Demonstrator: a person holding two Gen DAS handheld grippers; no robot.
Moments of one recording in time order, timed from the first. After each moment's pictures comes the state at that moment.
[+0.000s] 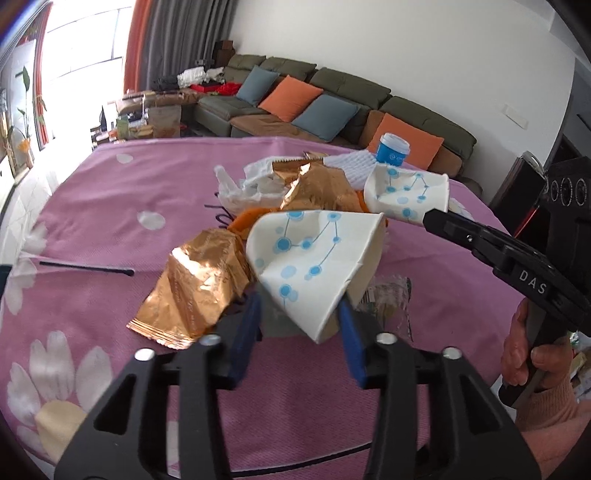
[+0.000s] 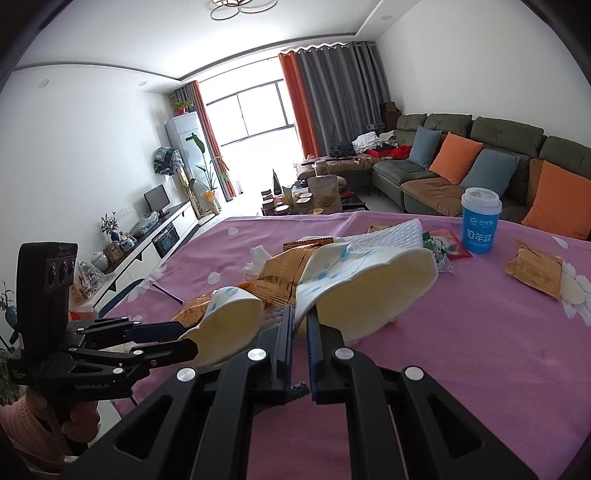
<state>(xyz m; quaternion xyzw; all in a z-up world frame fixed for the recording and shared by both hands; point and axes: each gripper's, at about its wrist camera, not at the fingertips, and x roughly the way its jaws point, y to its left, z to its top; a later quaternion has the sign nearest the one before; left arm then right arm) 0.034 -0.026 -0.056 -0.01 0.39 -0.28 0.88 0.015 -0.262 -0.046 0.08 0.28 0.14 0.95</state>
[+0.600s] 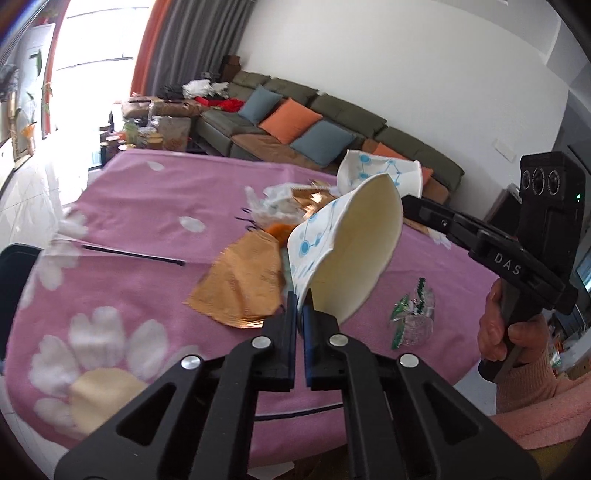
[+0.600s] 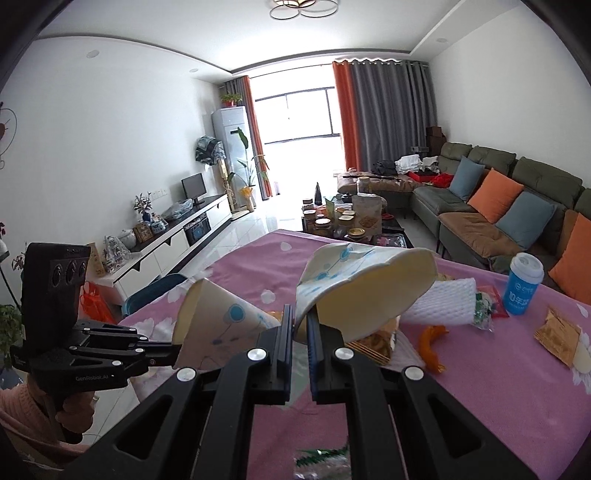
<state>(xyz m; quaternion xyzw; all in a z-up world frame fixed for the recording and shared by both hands) -0.002 0.045 -0.025 -0.07 0.35 -0.28 0.89 0.016 -0.203 0.000 0.01 0.25 0.22 0.94</state>
